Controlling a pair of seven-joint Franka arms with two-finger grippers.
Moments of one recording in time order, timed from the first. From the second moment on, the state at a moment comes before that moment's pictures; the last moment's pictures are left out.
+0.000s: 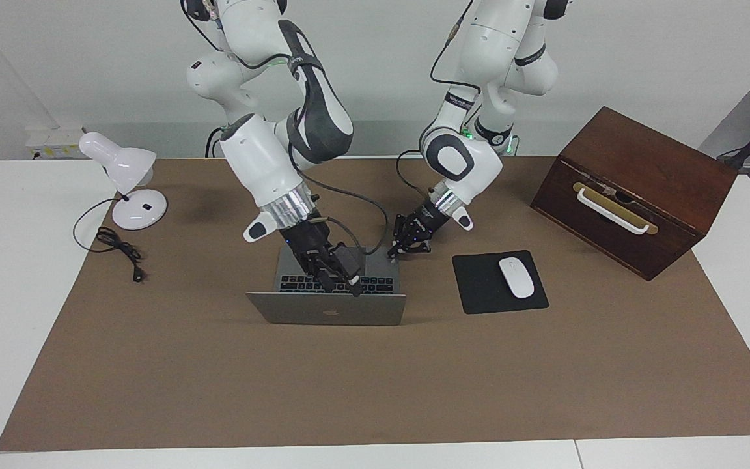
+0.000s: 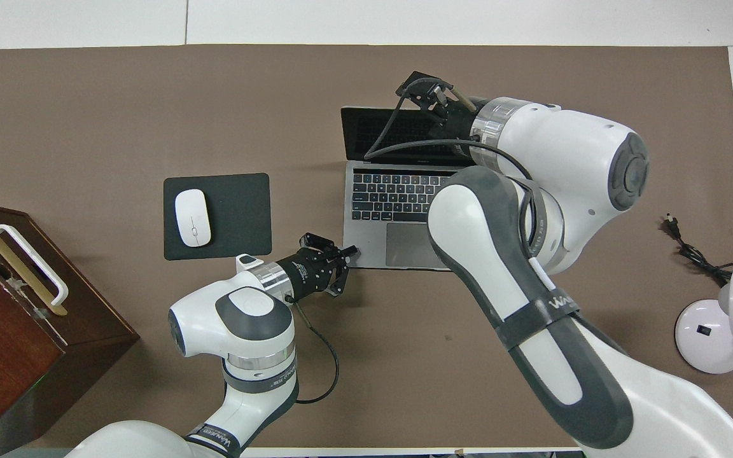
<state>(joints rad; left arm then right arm) -0.63 0.24 -0.04 -2.25 -2.02 2.76 -0.81 0.80 0.32 -0.47 -1.77 0.88 2.62 0.45</state>
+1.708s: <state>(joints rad) -0.41 0.26 -0.02 -1.97 -1.14 2.70 -0.84 0.76 -0.09 -0.62 -1.97 0.31 2.05 0.43</state>
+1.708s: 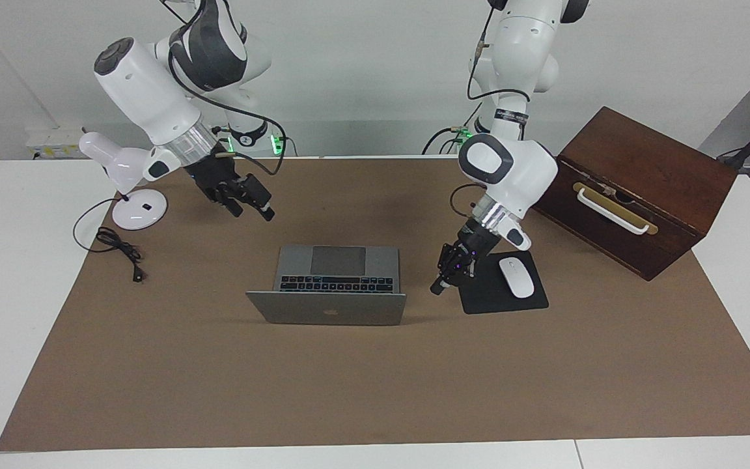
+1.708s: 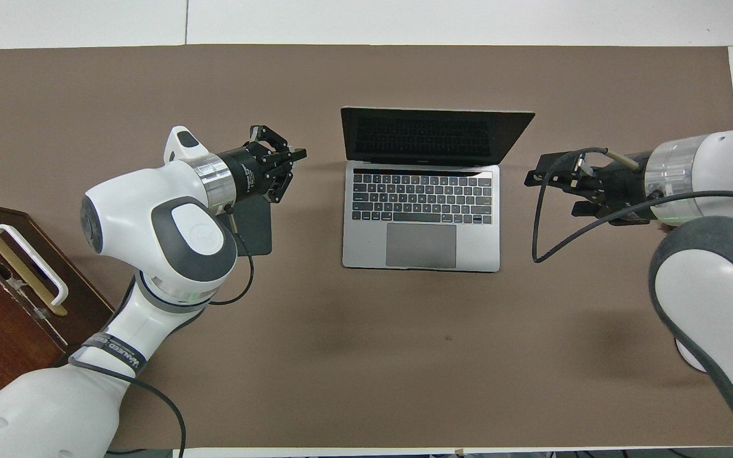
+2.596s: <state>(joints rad) -0.15 0.22 -0.03 -1.65 -0.25 1.88 -0.81 0.47 -0.09 -0.43 -1.86 0.10 1.88 0.10</state>
